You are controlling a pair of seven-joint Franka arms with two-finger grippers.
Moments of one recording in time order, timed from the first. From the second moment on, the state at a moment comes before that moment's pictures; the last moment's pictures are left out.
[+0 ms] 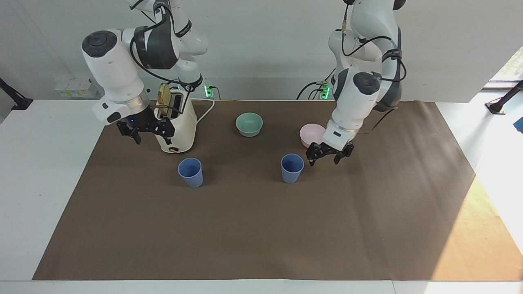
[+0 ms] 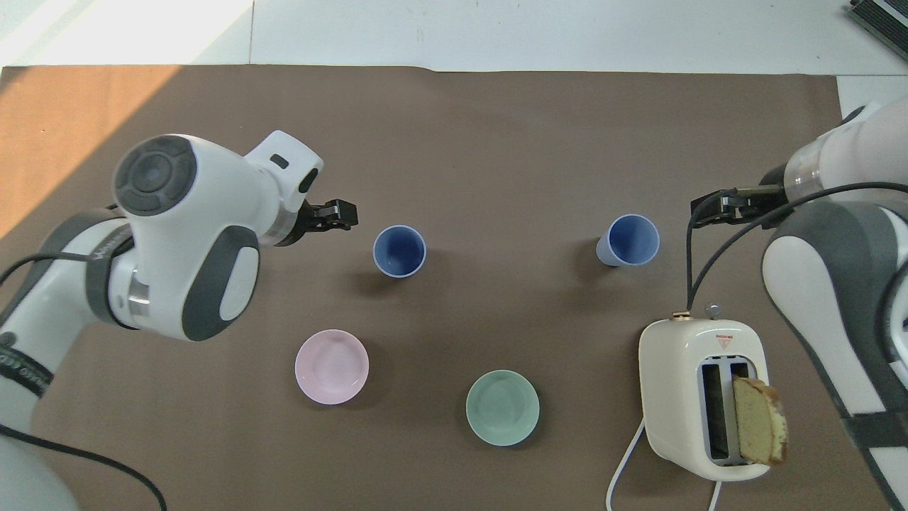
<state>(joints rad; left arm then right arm) -0.47 0.15 0.14 -1.86 -0.15 2.12 -0.35 -0.08 0.11 0.14 -1.74 -0.02 1.86 0.09</state>
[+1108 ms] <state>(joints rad) -0.10 -0.01 0.14 -1.66 -0.09 1.77 0.13 -0.04 0.24 0.14 -1.89 -0.02 2.07 0.05</state>
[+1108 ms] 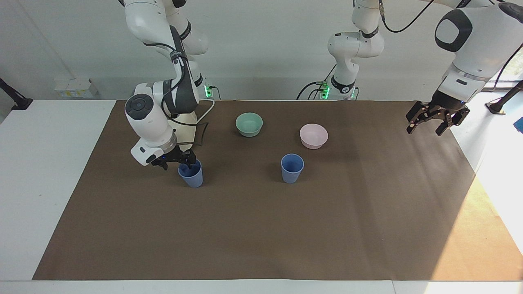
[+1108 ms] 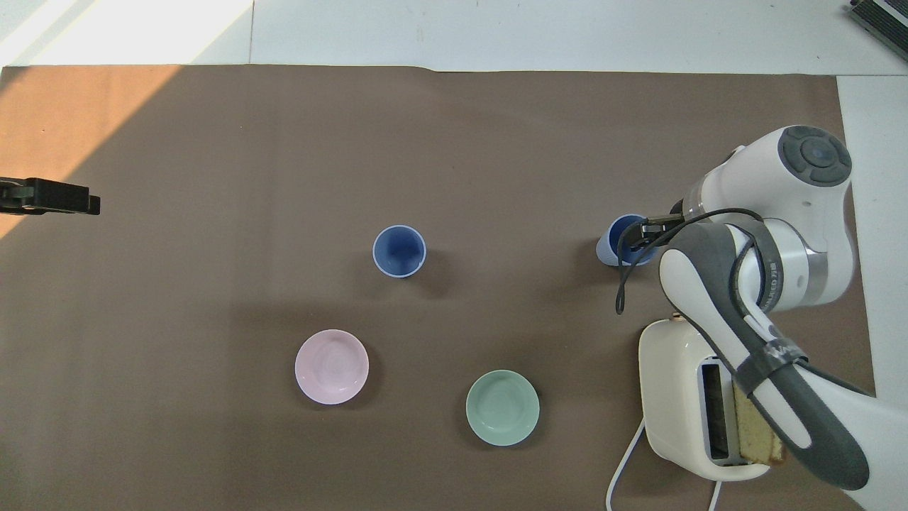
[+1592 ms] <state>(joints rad) -0.09 0.00 0.14 -1.60 -0.04 1.65 0.13 -0.04 0.24 0.14 -1.89 -0.01 2.07 0.01</state>
